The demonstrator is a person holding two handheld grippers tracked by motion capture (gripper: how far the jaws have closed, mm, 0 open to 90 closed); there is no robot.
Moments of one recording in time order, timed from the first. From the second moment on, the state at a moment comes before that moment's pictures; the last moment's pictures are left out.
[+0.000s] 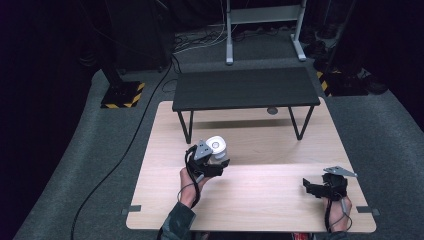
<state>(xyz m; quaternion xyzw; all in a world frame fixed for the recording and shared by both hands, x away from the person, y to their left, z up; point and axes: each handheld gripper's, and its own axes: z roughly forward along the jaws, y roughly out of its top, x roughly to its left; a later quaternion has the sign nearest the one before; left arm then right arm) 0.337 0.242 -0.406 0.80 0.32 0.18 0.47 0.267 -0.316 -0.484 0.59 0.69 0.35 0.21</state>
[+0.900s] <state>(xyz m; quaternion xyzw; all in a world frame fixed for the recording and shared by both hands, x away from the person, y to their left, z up) 0.383 0.239 -0.326 0.79 0.30 0.19 0.49 0.267 -0.315 -0.484 0.59 0.69 0.35 0.22</state>
